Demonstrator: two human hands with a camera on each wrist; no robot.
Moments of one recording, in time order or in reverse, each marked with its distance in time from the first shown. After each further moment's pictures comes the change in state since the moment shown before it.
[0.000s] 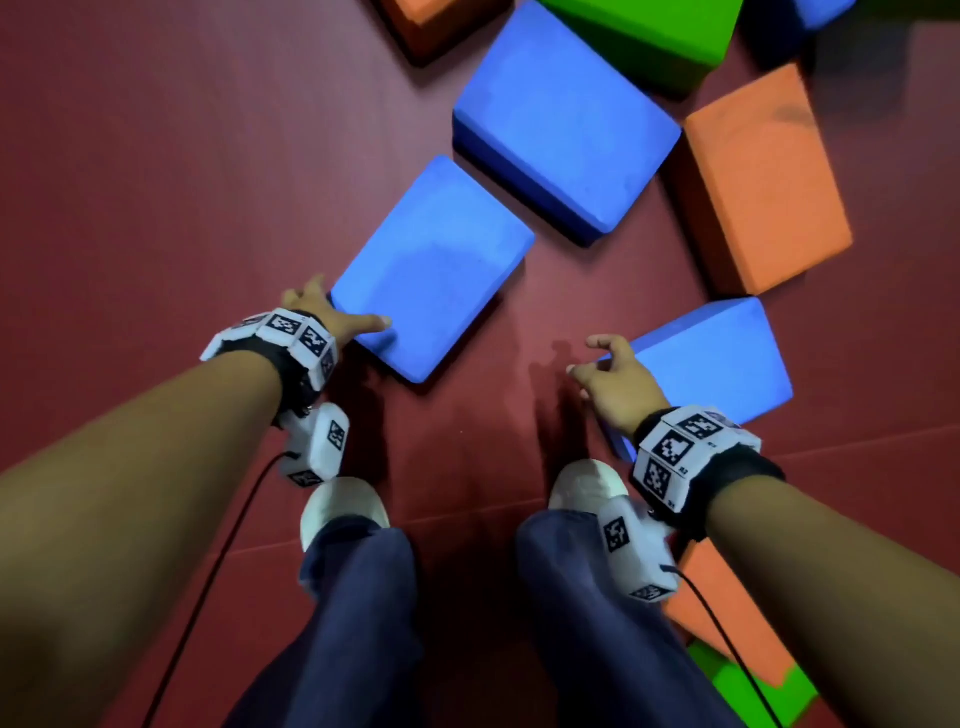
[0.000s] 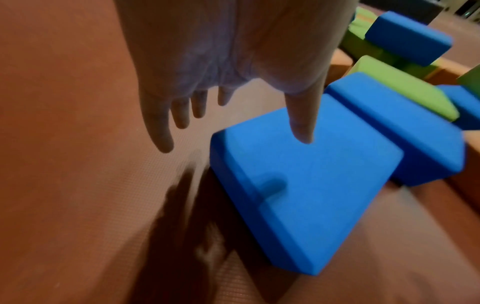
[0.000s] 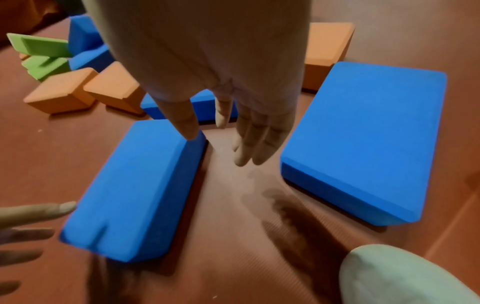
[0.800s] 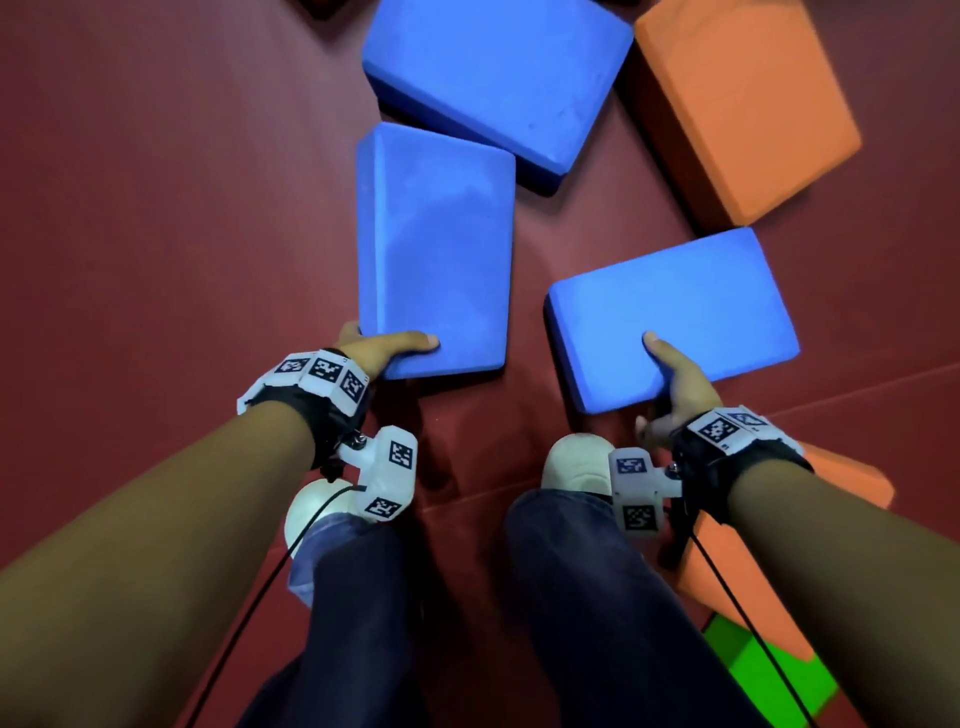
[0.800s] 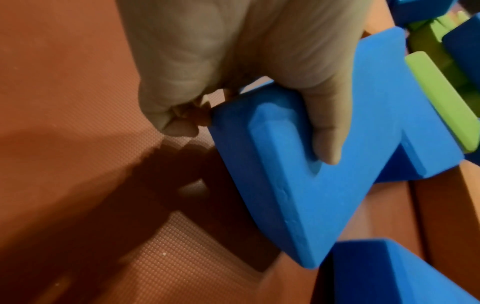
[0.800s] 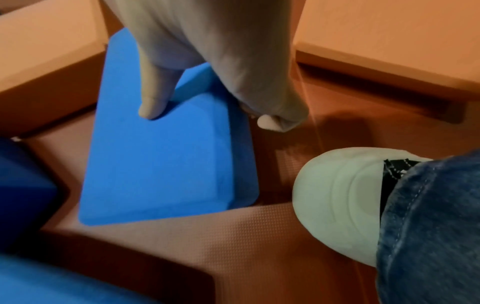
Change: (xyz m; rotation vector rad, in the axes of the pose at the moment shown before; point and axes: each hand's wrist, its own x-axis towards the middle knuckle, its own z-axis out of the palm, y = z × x) left_hand -0.002 0.005 0.103 -0.437 -0.212 -0.158; right_hand 0.044 0.106 -0.035 0.968 0.042 0.561
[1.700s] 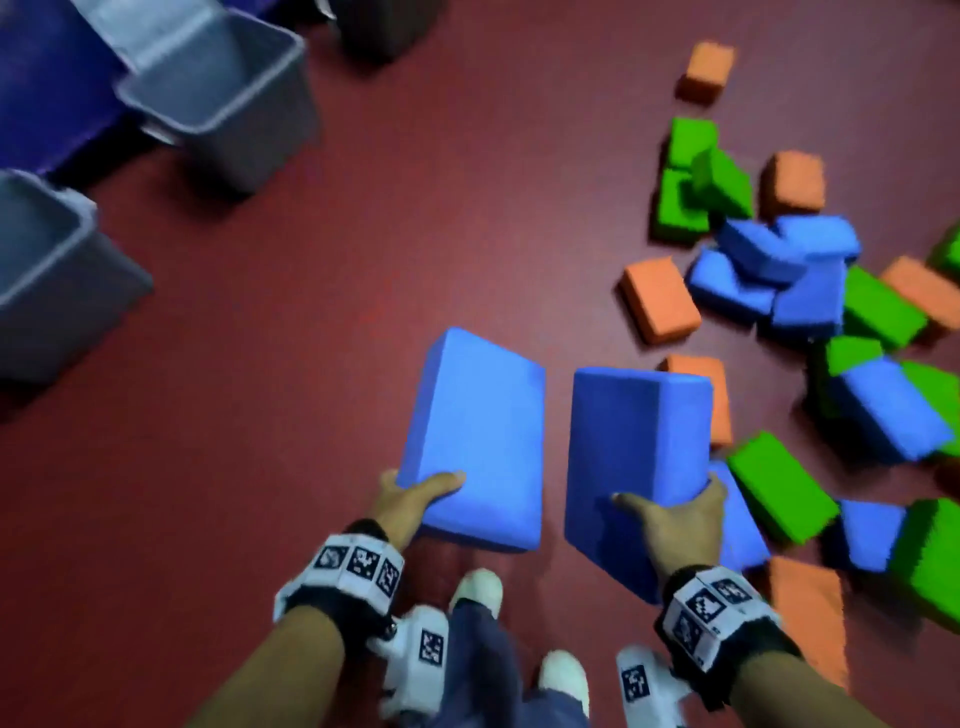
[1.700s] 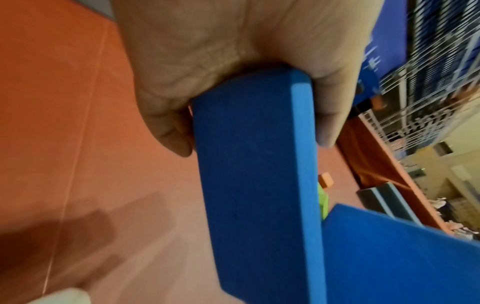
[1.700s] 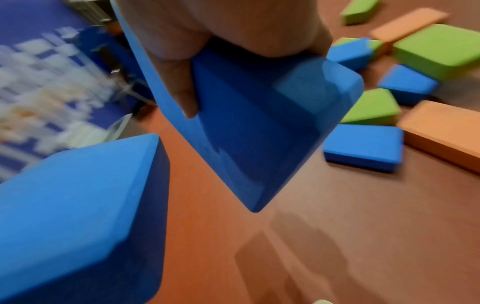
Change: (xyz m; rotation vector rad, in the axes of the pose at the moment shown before) left_hand -0.520 -0.106 -0.351 -0.974 0.311 0.163; right_hand -0.569 0.076 0.175 -0.920 -0.149 -1.193
